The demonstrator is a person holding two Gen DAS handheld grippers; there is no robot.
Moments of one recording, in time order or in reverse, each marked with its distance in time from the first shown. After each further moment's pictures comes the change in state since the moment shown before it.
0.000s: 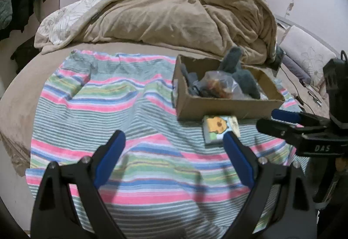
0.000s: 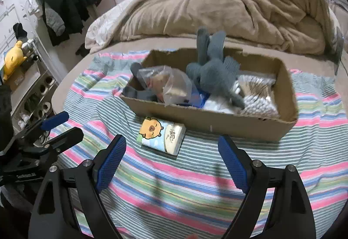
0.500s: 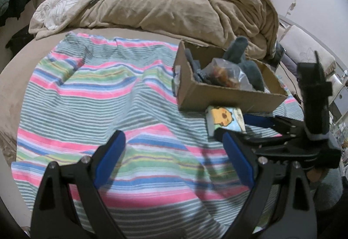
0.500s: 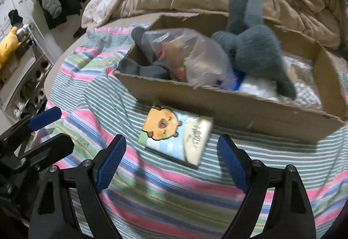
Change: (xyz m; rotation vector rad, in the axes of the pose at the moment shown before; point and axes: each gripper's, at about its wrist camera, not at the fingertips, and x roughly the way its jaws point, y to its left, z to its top) left arm 0.021 0.012 -0.008 -0.041 0.056 -0.045; right arm 0.069 0.022 -0.003 -0.031 0.115 -0.002
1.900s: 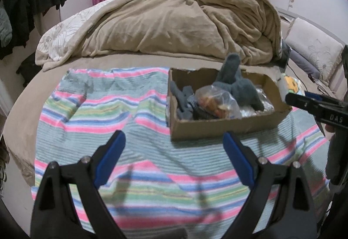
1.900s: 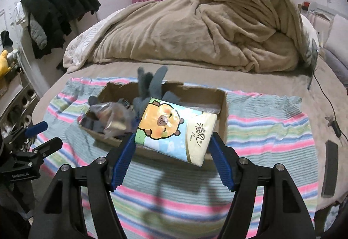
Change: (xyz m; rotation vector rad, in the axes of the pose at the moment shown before) left arm -0.002 -0.050 0.039 0.110 -0.077 0.129; right arm -0.114 -0.091 0.019 0.046 -0.236 -0.147
